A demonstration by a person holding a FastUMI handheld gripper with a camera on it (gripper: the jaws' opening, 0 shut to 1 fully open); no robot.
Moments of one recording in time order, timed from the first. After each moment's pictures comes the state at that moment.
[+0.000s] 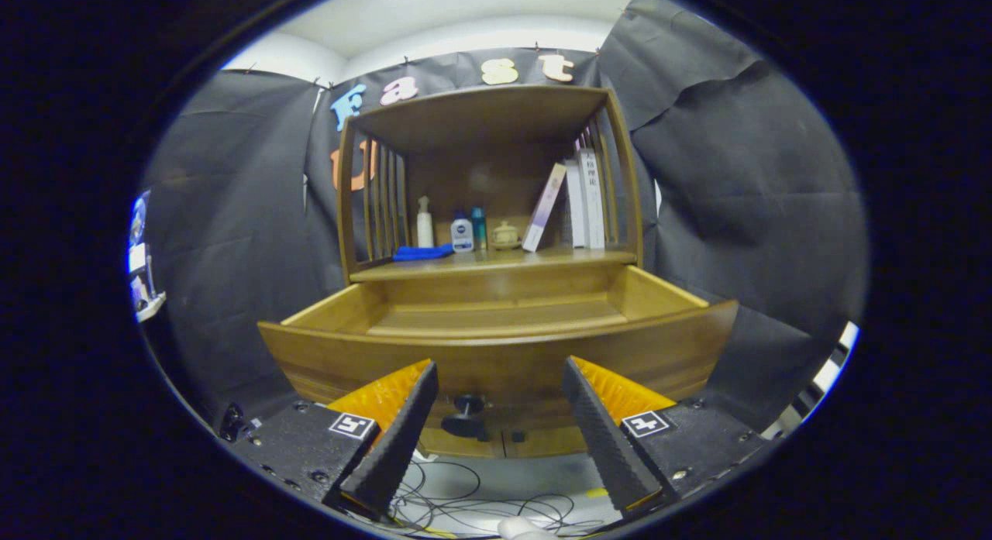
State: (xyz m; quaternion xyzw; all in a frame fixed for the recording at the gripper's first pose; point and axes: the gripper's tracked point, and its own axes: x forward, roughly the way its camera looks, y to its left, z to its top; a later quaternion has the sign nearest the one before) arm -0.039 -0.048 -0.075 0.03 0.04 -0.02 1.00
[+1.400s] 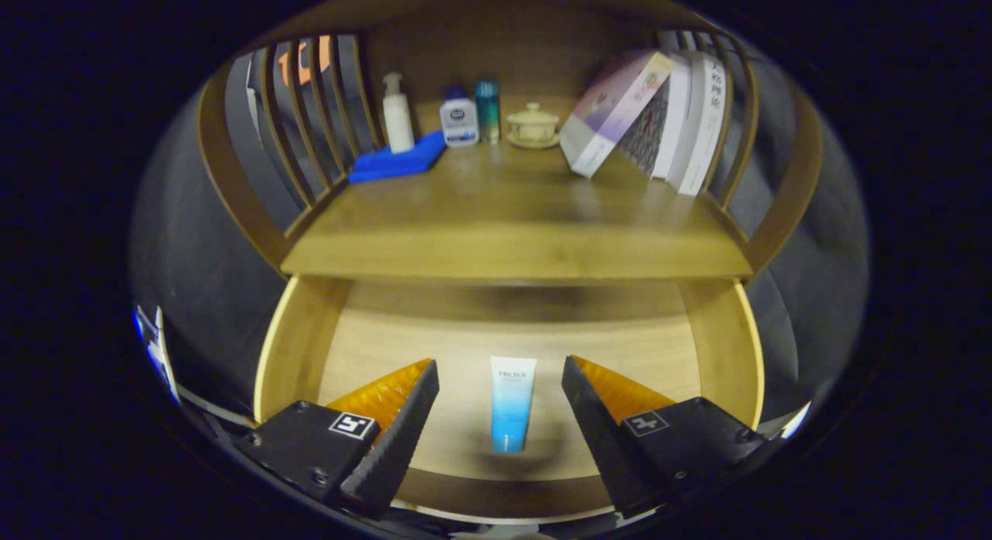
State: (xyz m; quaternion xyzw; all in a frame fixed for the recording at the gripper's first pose) arm 0.164 -0.017 -0.073 0.01 0.43 -0.03 0.90
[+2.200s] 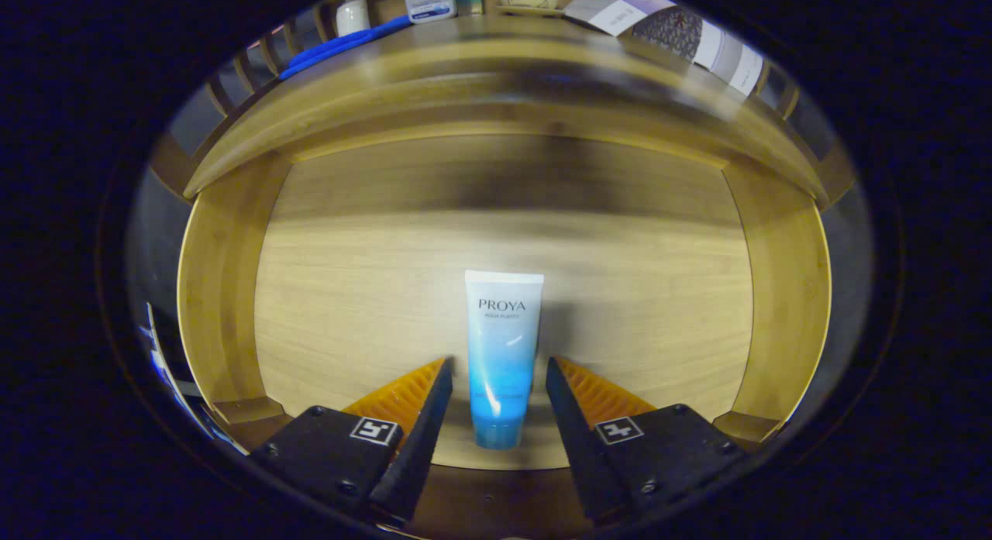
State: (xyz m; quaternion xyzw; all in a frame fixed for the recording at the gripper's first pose) arm 0.145 -0.025 -0.172 0.04 0.60 -0.06 0.80
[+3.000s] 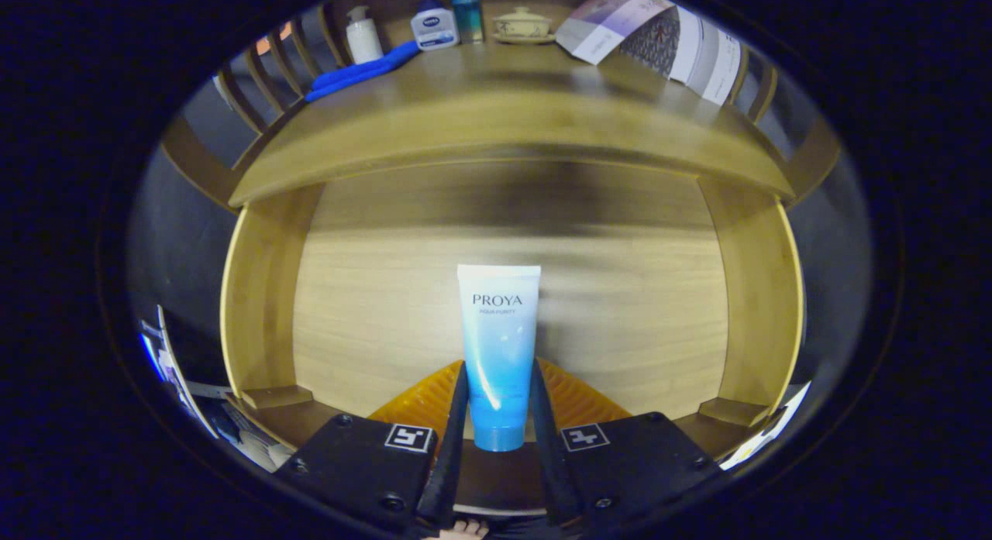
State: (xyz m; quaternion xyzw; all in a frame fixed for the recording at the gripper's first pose) arm 0.128 -0.021 -0.104 0.04 0.56 -0.04 0.83
